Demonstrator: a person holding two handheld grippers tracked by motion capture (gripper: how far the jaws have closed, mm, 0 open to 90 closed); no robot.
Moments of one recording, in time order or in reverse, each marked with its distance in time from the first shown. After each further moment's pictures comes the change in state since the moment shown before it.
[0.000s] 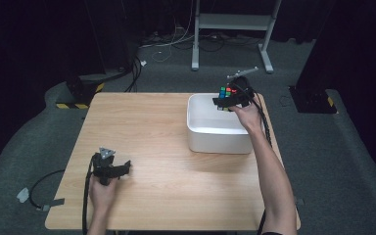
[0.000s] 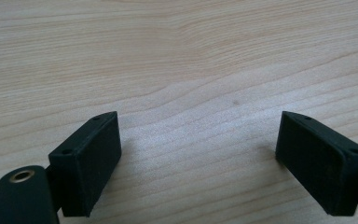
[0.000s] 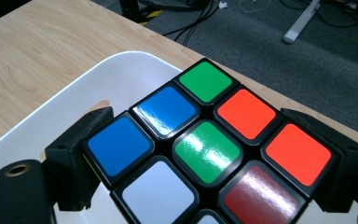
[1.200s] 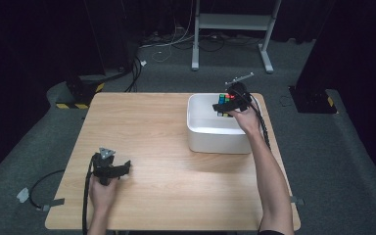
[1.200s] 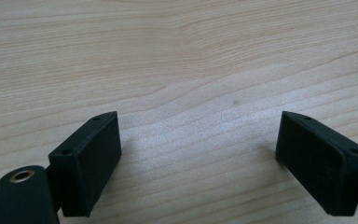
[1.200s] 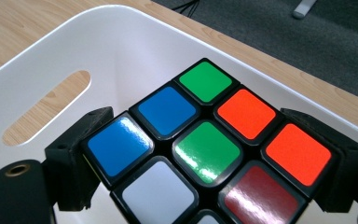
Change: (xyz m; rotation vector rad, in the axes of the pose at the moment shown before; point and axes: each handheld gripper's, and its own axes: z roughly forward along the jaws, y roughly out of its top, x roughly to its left) left arm 0.000 0.000 0.000 0.000 -0.001 -0.001; right arm -0.009 -0.017 0.028 0.083 0.016 0.020
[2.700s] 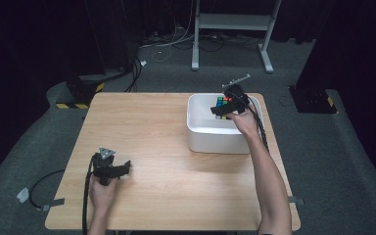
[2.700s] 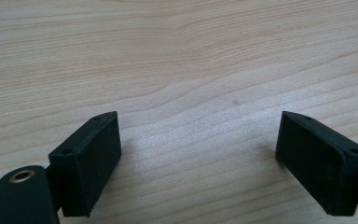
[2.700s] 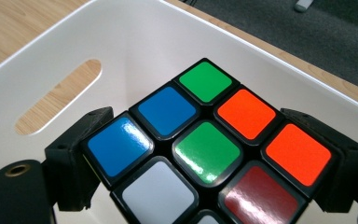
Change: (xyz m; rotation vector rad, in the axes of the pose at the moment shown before) left arm 0.000 0.000 0.000 0.000 0.001 0.001; right arm 0.013 -0.002 -0.002 0.028 -0.010 -0.012
